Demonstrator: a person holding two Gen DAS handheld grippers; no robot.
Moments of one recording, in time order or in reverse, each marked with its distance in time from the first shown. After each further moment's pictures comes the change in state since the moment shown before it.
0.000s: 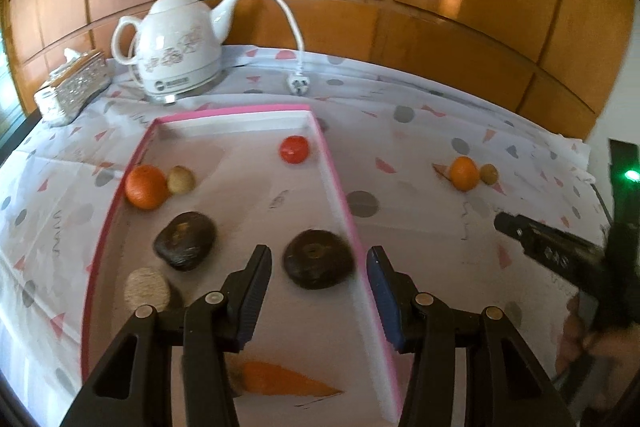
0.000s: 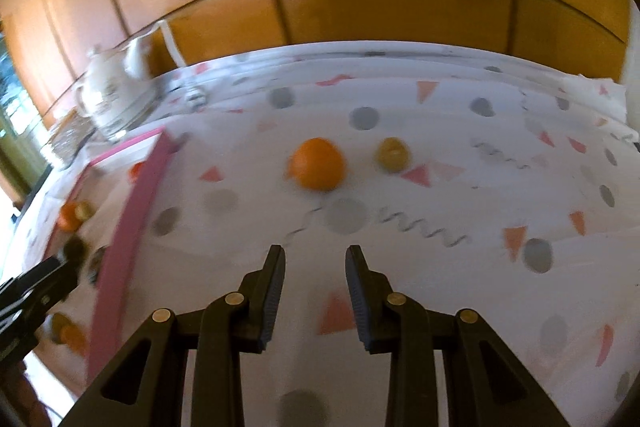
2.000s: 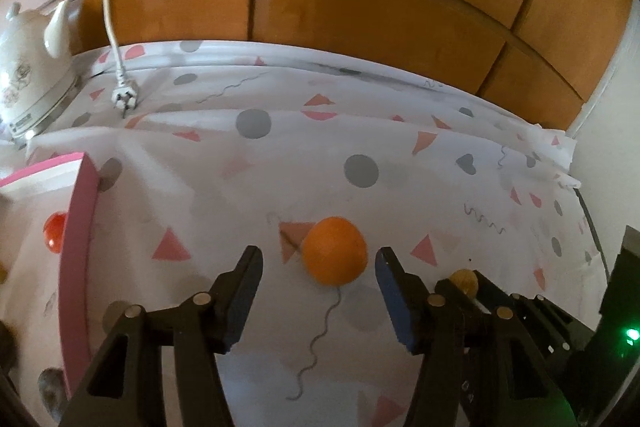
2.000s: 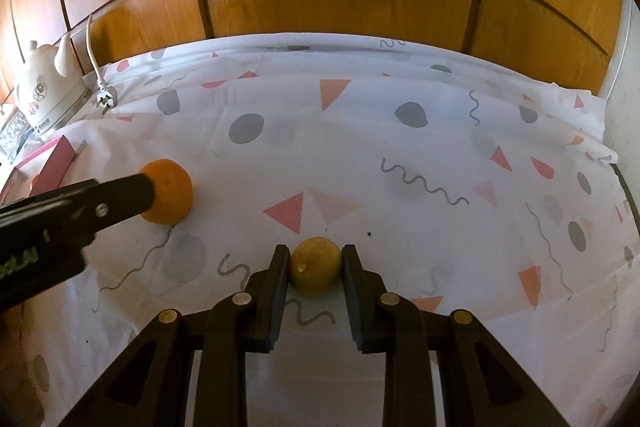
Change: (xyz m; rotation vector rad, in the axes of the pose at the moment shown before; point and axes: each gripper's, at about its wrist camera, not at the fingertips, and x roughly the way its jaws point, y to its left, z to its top) left arm 0.124 -0.148 0.075 0.052 0.110 -0.135; right arm 0.036 -0.070 0.022 -0.044 0.012 -0.152
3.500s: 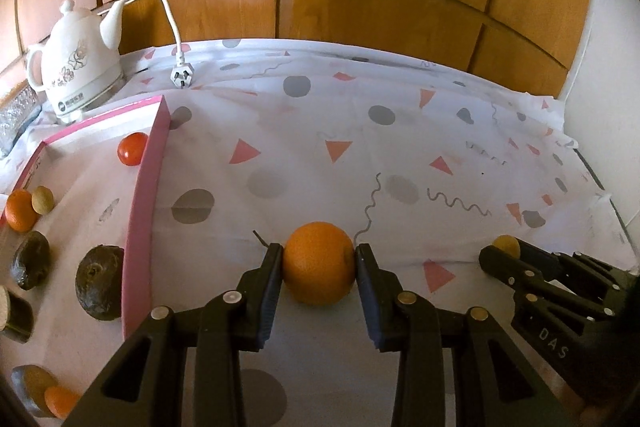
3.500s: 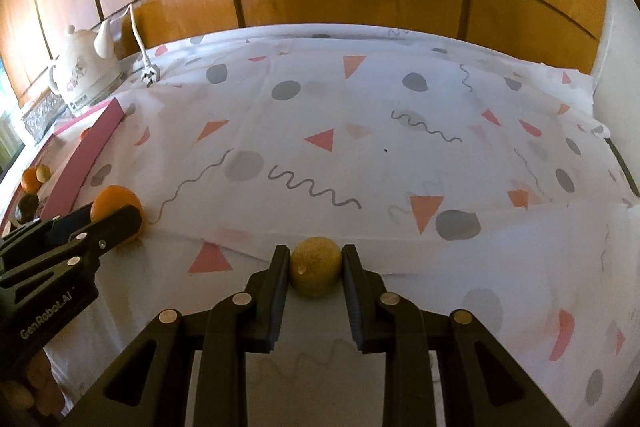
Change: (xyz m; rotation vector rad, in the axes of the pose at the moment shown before) left arm -0.052 0.033 -0.090 0.067 -0.077 0.041; right arm -0.048 0.019 -0.057 0.011 -0.013 0.050
